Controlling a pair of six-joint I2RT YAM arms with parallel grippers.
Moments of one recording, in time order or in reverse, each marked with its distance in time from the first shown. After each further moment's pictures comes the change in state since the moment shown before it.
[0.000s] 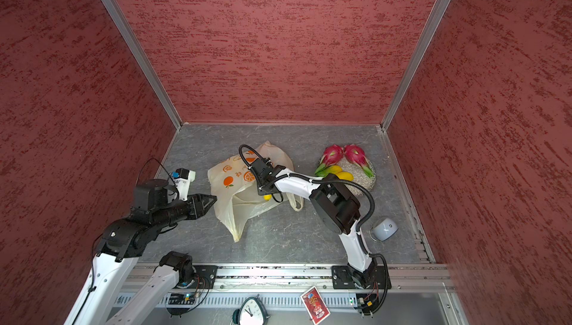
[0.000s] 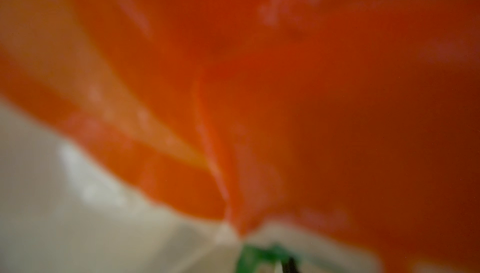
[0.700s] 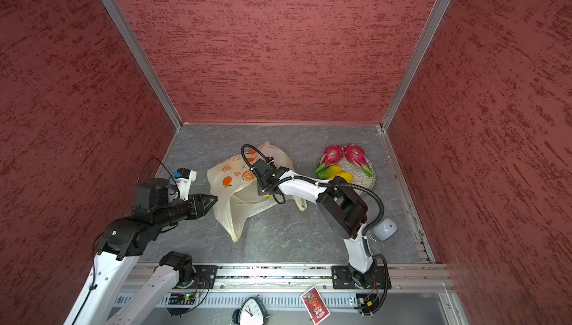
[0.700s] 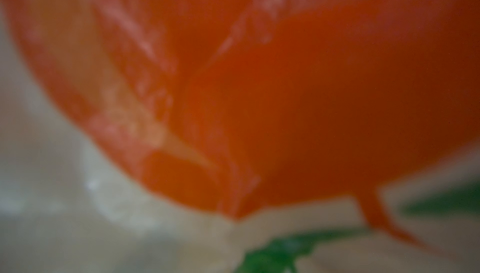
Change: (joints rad) left arm 0.006 0.010 0.000 0.000 0.017 0.003; right arm 0.010 -0.061 -0.053 0.021 0.037 0.055
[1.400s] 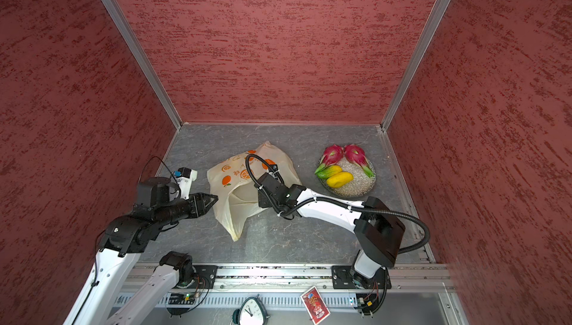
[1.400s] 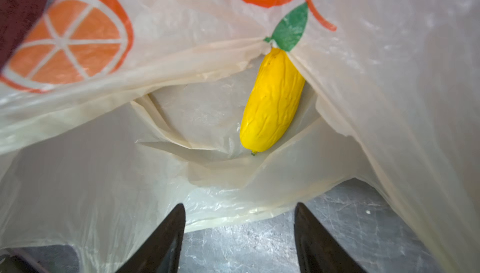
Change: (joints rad) left arm 0.010 0.017 0.000 0.000 0.007 0.000; right arm 0.132 -0.359 -0.318 0.142 0.018 0.074
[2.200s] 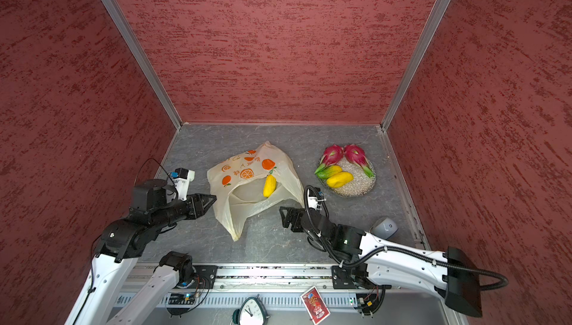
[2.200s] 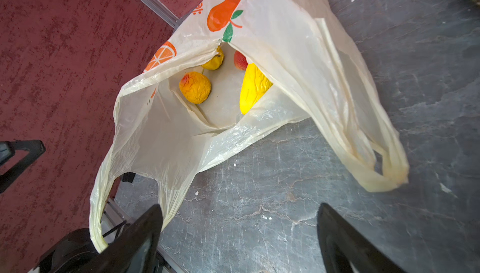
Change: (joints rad) left arm 0.000 -0.017 0.005 0.000 -0.009 0.000; right arm 0.153 -0.750 -0.649 0.286 0.148 0.245
